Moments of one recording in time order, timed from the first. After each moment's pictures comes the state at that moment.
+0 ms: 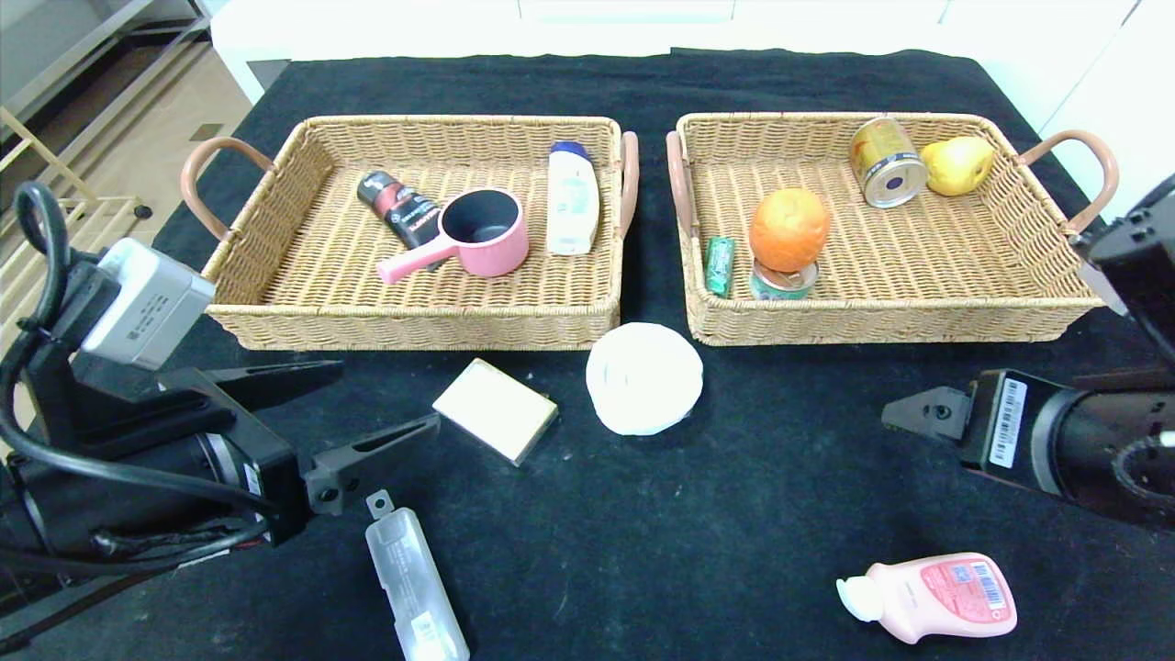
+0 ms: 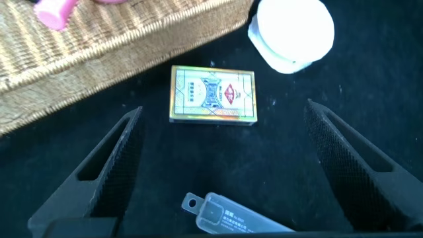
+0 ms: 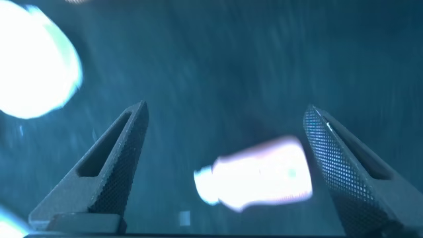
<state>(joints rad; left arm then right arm) -0.35 1.20 -0.63 -0.40 -0.18 0.12 0.77 1.44 -1.26 0.65 -0.55 0.91</state>
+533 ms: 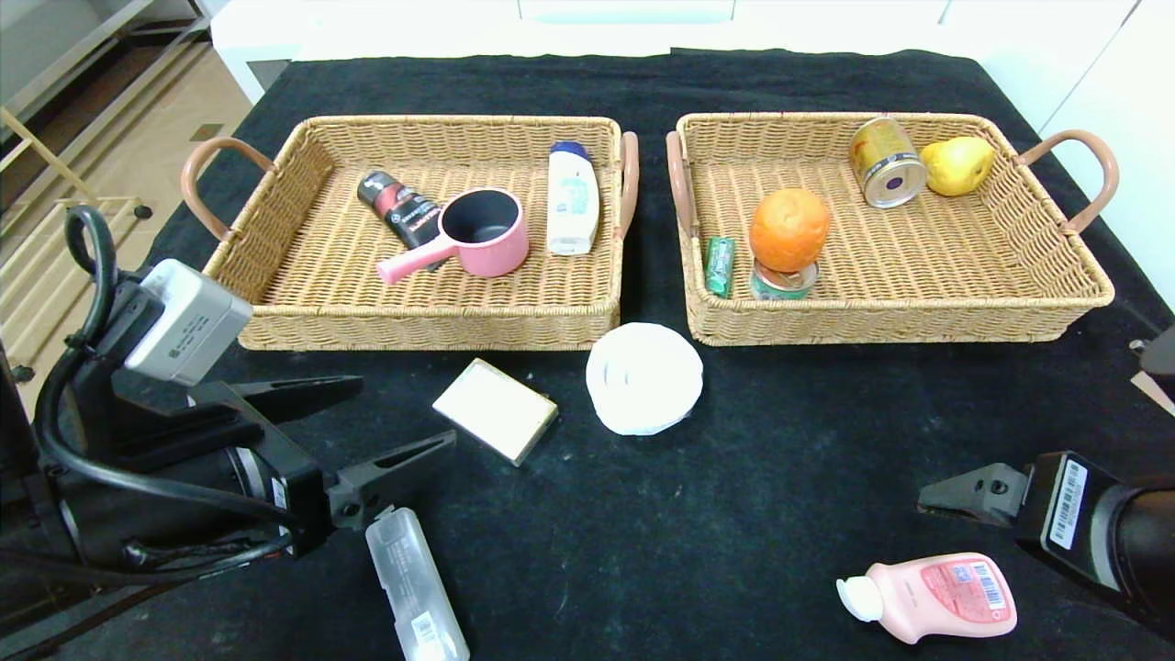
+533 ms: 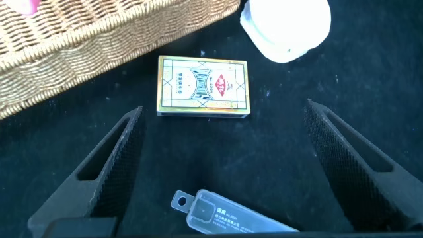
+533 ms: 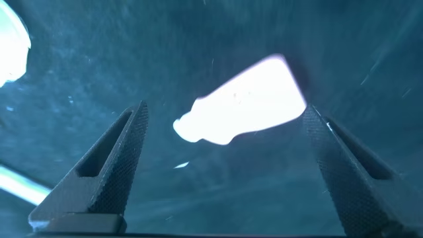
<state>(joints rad) -0.37 1.23 -0.61 -0.40 -0.18 0.12 0.74 1.36 -1.11 0.70 -0.36 1.19</state>
